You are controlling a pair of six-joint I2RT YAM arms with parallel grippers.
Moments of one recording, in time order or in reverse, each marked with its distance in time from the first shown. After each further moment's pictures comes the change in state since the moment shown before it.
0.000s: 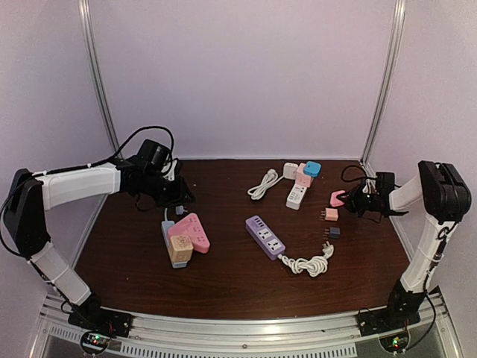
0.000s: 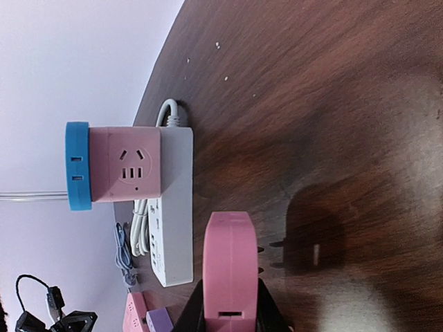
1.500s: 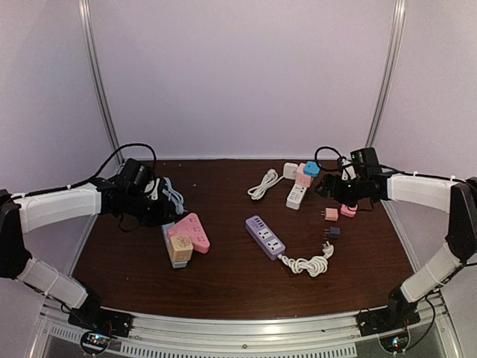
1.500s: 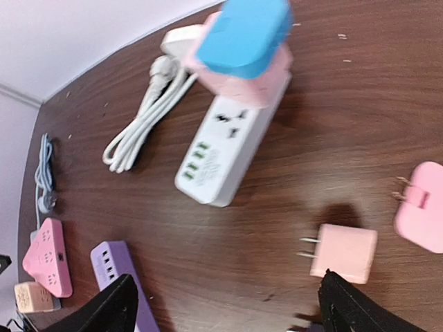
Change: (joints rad) left arm 0.016 -0.211 -0.249 -0.007 -0.056 -0.040; right arm 0.323 -0.380 0.097 -0.603 0.450 -0.398
